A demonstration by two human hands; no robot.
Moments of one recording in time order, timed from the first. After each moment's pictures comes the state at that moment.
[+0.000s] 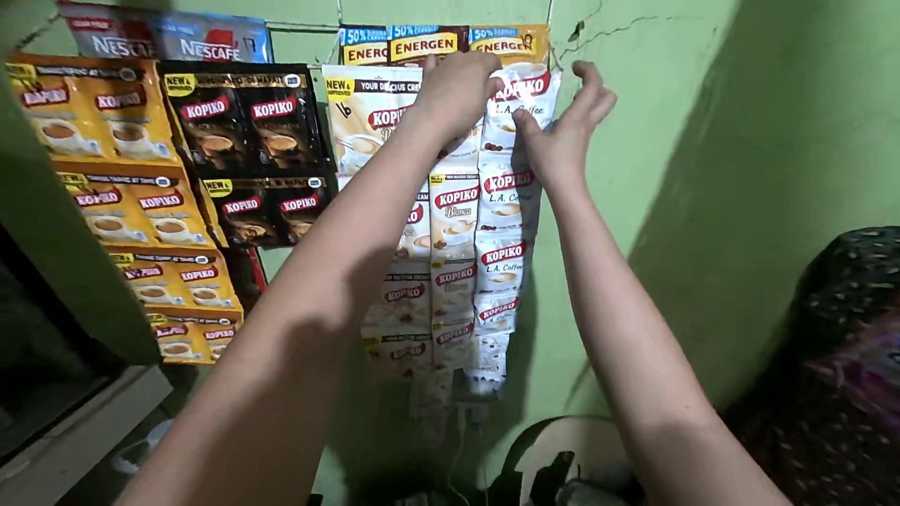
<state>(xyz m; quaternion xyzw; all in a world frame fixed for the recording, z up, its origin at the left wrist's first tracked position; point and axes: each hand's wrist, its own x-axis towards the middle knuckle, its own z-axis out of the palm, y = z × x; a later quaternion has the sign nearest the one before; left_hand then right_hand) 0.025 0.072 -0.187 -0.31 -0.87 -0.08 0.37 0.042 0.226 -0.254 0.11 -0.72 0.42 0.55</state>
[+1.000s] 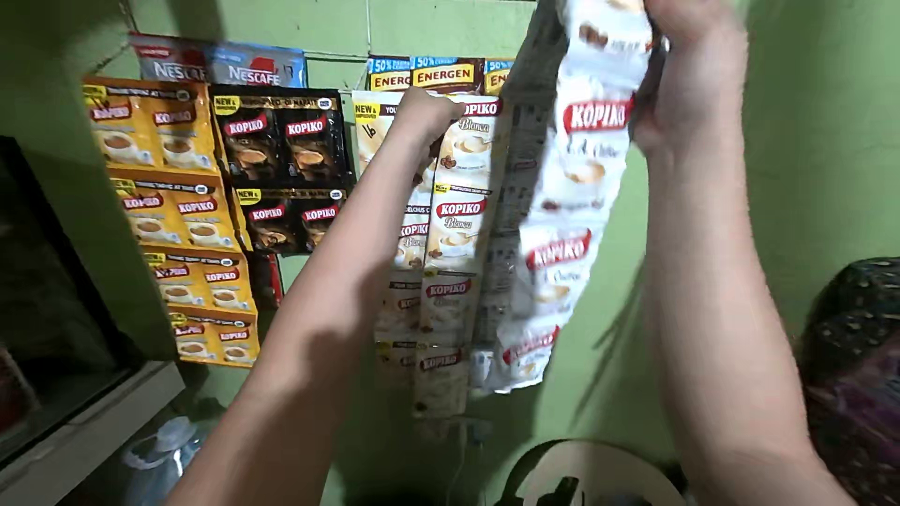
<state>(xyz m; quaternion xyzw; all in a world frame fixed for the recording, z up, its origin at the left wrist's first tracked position) 0.056 0.042 -0.195 -0.09 -0.79 -0.57 0.24 0.120 0.248 -0.180 0.35 -0.56 0.66 0.36</state>
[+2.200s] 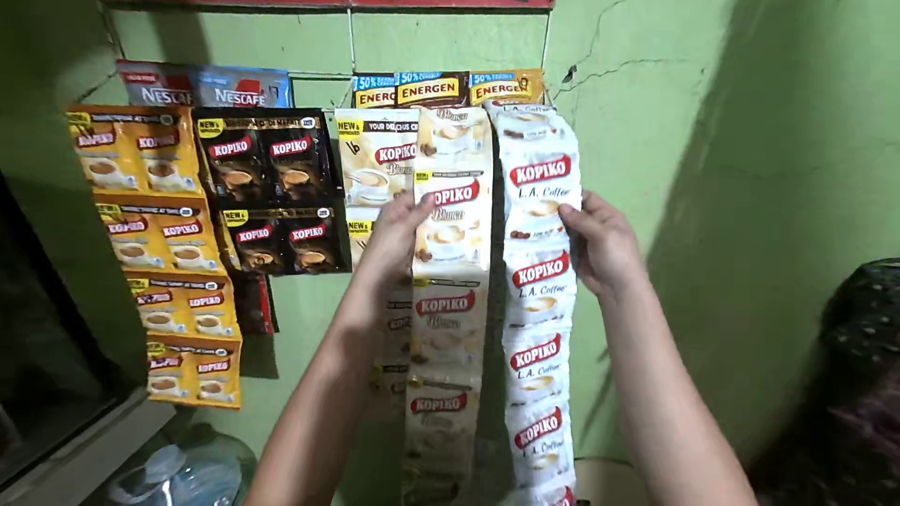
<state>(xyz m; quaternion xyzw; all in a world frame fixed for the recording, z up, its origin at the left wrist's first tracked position) 0.062 0.023 -0.315 -0.28 -0.63 -0.70 0.21 0.095 0.269 -0.315 0.26 -0.61 0.71 0.24</state>
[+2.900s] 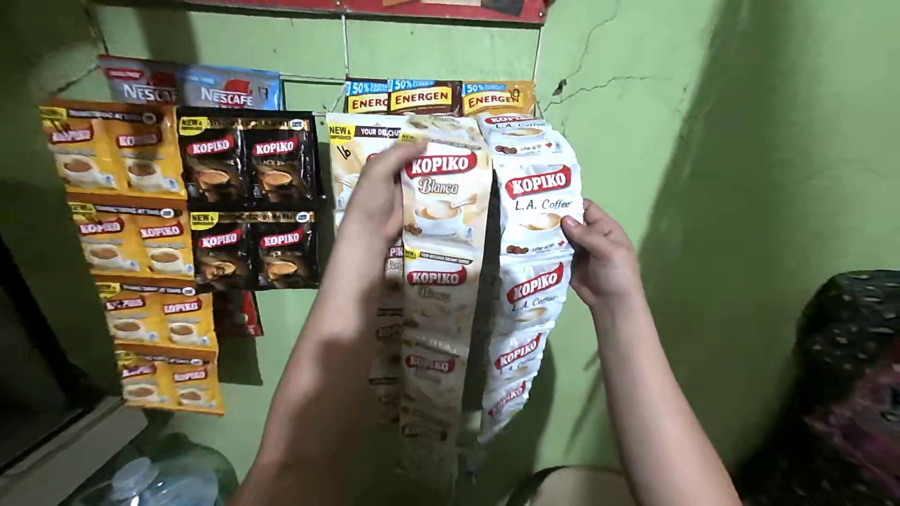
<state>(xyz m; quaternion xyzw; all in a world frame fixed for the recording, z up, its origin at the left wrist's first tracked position) 0.076 0.034 -0.261 -0.32 -0.53 -0.76 0.22 0.099 0.277 -0.321 0.33 -0.56 0.72 0.23</state>
